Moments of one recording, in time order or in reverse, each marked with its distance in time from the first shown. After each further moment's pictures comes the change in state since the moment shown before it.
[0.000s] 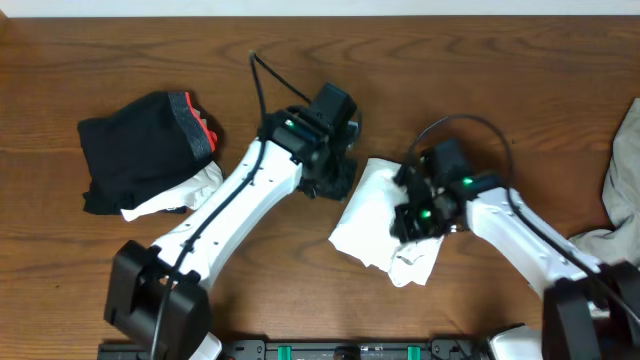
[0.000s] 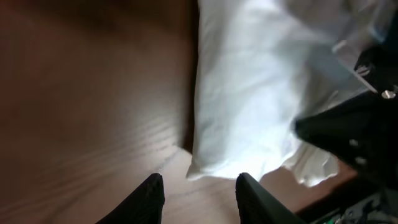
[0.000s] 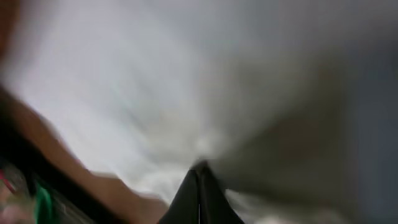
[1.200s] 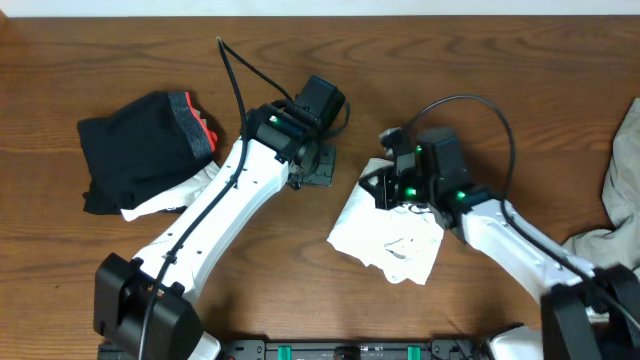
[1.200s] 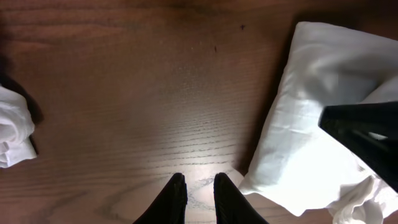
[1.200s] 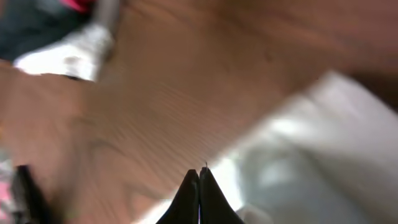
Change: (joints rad) left arm 0.037 -0.050 0.050 -0.050 -0.264 -0.121; right arm 0.033 -0.027 -0.082 0.679 -0.081 0.196
